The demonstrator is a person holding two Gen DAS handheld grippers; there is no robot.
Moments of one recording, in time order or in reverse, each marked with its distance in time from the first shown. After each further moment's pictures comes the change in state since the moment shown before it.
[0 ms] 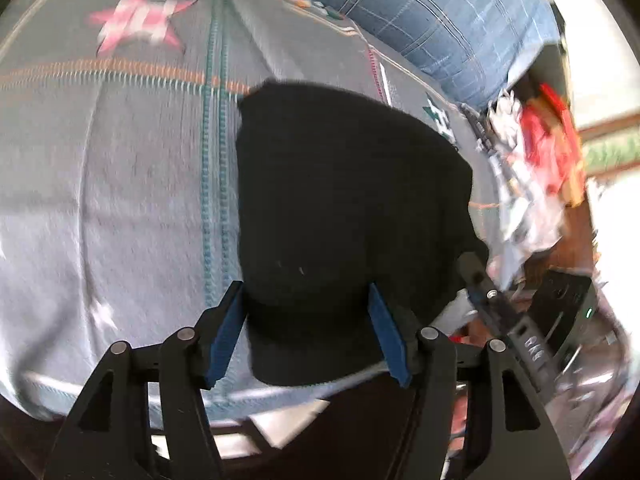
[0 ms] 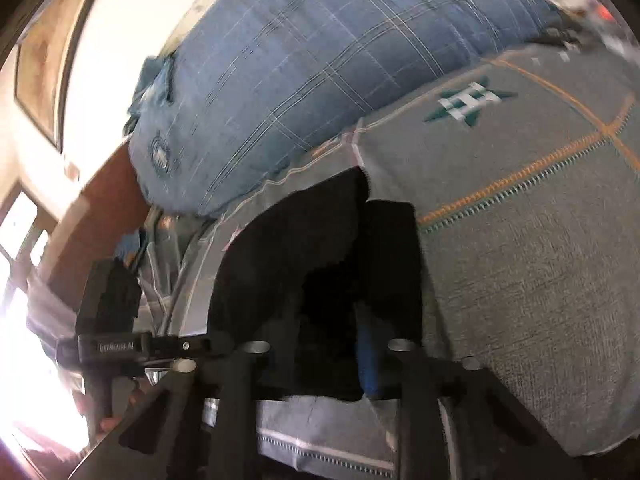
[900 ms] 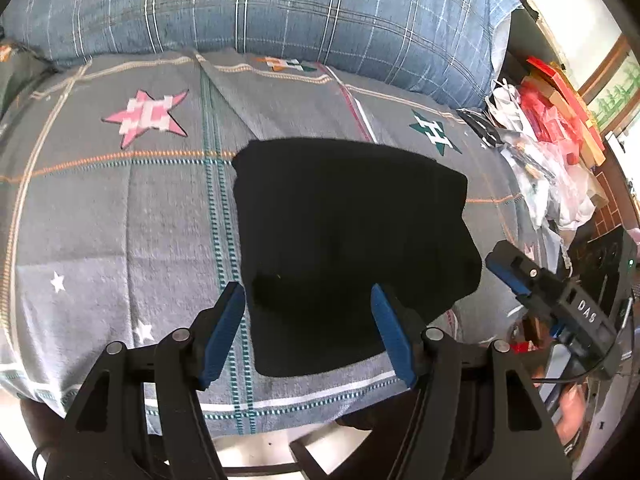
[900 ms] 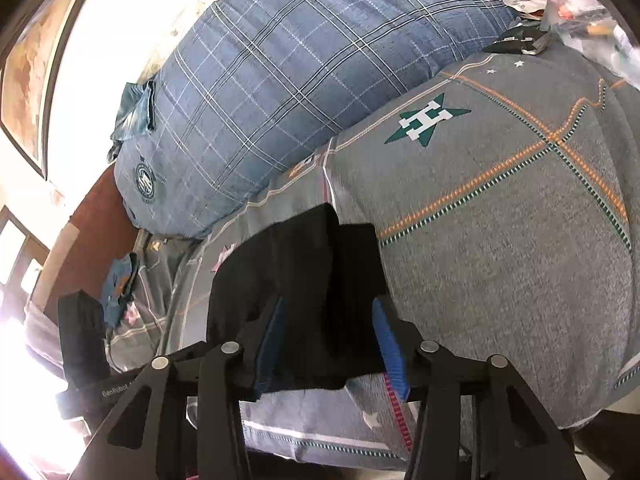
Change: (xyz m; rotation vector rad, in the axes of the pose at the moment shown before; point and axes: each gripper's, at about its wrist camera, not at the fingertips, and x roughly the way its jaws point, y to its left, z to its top) left arm -0.023 -0.041 -0.024 0.225 -0.215 0.226; right arm -0.030 -0.015 0.013 0.107 -0.019 -0.058
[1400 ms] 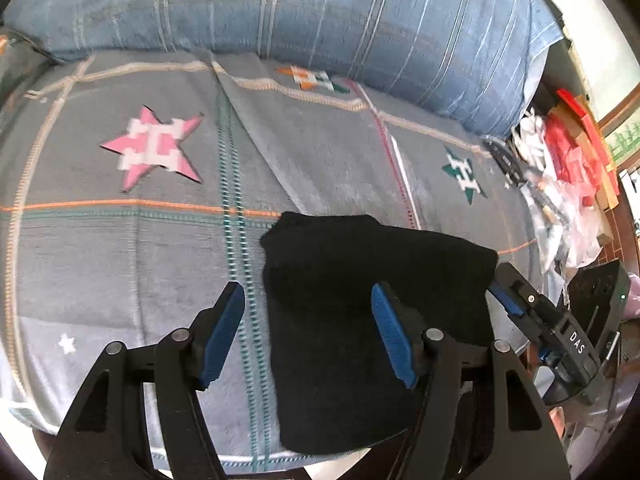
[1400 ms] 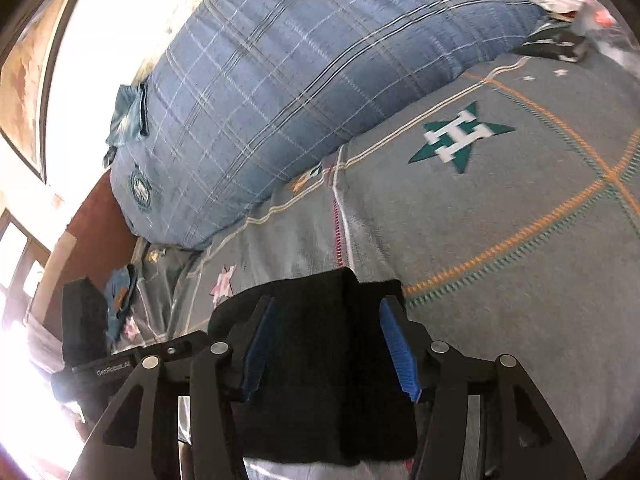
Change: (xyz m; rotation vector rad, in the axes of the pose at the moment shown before) left arm 0.033 0.027 0.064 -0.094 0.071 -0.011; right arm 0.058 0.009 0.040 -0.026 0.032 0.033
